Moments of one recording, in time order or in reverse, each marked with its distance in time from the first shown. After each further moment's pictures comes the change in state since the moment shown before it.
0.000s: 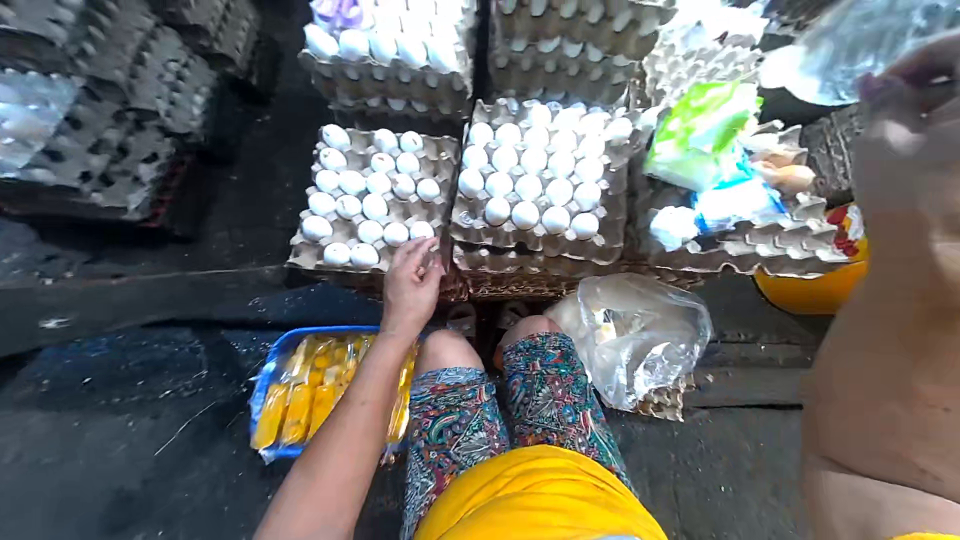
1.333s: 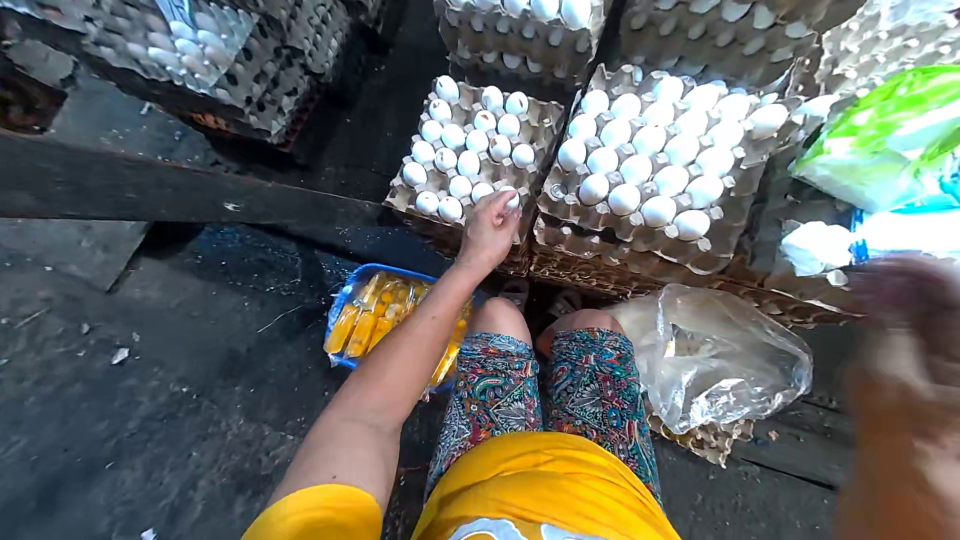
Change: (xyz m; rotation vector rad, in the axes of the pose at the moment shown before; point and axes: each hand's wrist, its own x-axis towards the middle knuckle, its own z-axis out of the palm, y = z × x) left_hand 0.023 0.004 -0.009 -0.058 -0.021 -0.112; right_hand -0.137 -0.052 0.038 0.613 -0.138 -0.161
